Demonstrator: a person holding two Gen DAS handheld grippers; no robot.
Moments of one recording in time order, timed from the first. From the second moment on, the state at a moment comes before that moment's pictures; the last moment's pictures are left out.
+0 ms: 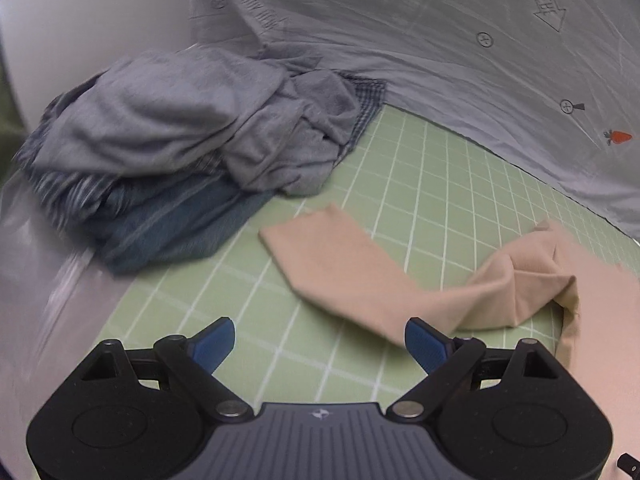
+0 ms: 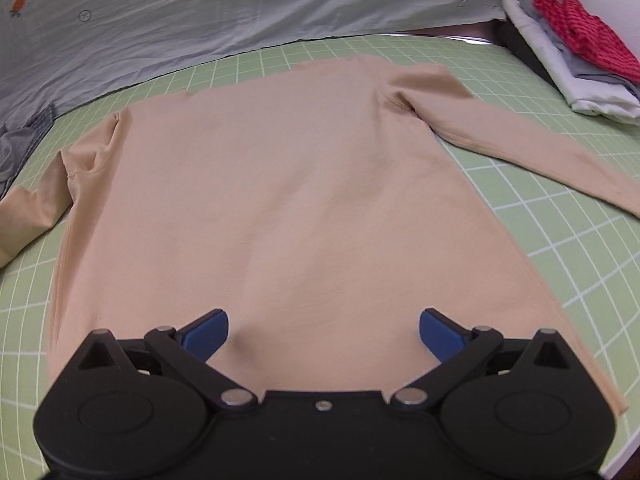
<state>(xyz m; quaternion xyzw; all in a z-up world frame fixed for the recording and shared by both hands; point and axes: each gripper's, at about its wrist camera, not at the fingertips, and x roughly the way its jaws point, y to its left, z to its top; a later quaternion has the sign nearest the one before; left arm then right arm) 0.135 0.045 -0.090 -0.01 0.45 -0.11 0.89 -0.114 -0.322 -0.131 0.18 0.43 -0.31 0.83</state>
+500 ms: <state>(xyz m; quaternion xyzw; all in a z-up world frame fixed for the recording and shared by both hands) 0.242 -0.001 -0.133 0.03 0.47 -0.18 0.86 -0.086 -0.298 -0.138 0.20 0.46 -0.37 0.79</state>
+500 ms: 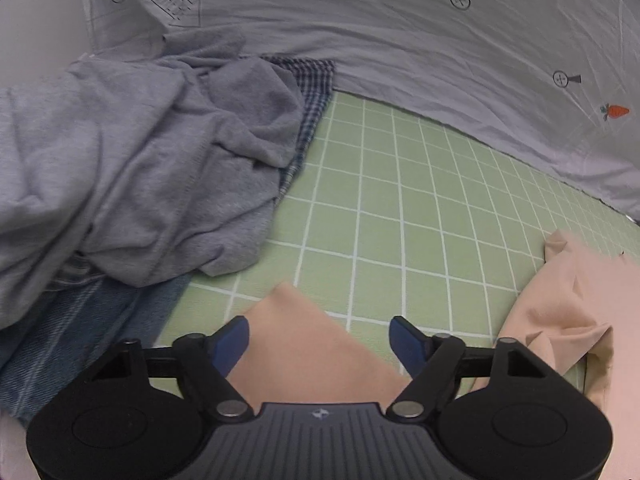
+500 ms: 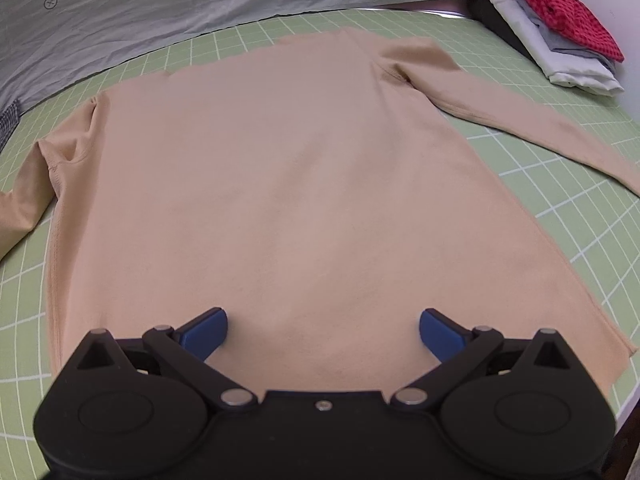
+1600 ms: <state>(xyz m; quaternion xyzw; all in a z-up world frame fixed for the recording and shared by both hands) 0.020 0.098 -0.113 -0.11 0.49 -0.21 0.84 -0.106 -0.289 -0.140 0.16 0.44 -0.31 0.83</state>
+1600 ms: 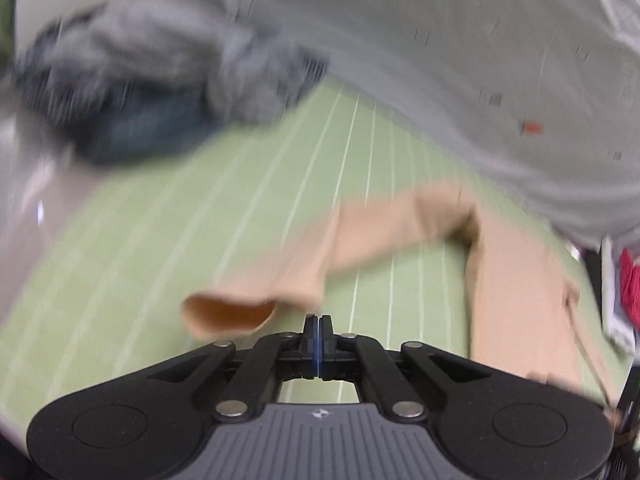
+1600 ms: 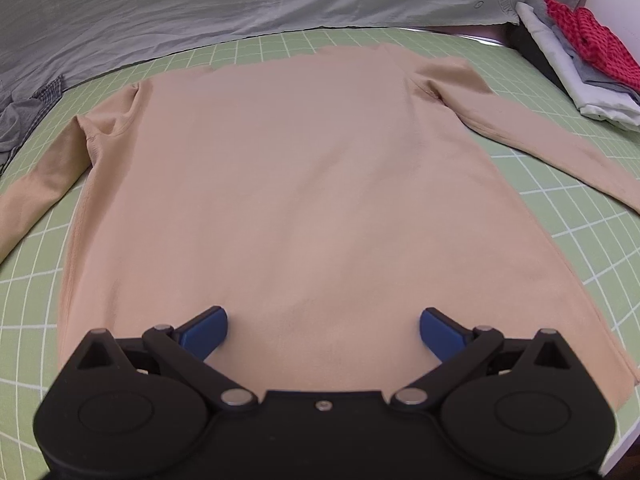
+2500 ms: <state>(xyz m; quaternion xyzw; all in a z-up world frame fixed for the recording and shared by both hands) 0.048 0.031 -0.139 0.07 0.46 -0.20 0.86 -0.112 -0.279 -0.140 0.15 0.44 -0.31 0.83</state>
